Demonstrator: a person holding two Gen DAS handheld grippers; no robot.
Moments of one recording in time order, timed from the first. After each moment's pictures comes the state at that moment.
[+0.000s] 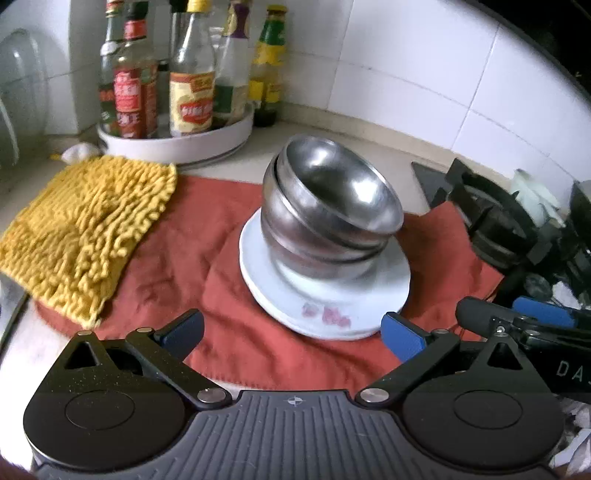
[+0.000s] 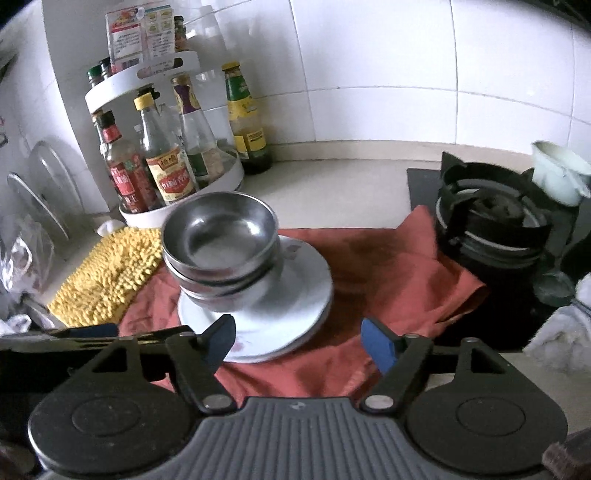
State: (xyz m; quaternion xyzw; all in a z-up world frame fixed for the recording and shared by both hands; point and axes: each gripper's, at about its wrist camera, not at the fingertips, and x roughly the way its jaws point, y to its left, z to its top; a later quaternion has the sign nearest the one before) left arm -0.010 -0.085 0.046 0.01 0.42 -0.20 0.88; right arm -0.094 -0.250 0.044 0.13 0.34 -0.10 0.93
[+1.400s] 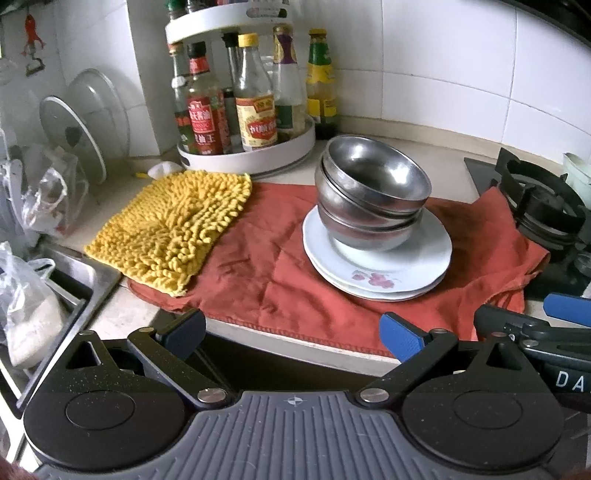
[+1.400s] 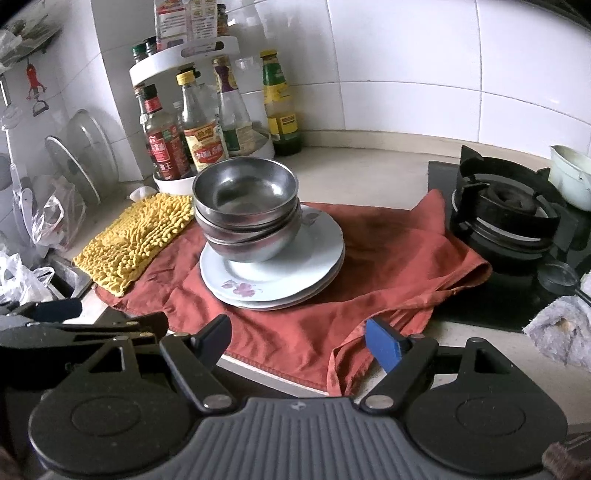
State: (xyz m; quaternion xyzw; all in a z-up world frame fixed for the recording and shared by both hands) left arm -0.072 -0.084 0.062 0.09 0.38 -0.08 0.92; right arm -0.135 -0.247 0.032 0.11 0.34 -0.04 0.93
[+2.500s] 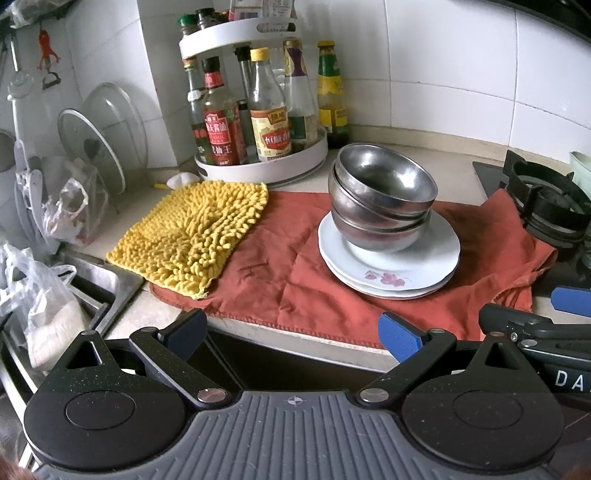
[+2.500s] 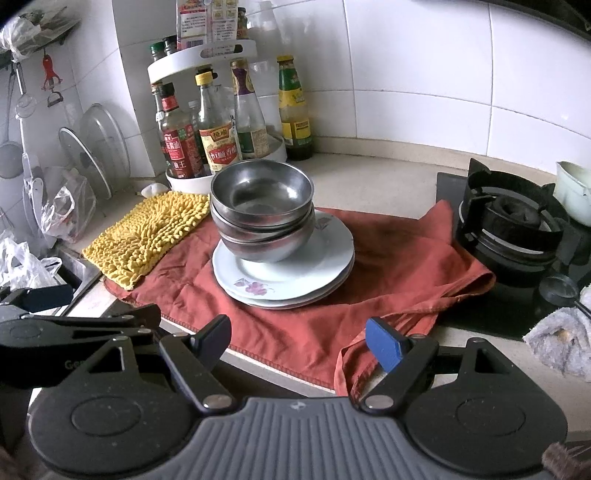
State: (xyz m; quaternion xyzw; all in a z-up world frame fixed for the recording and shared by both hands) left arm -0.089 -0.080 0.068 0.10 0.36 -0.07 0.93; right arm -0.142 -0.243 0.036 0.09 0.34 -0.02 0.94
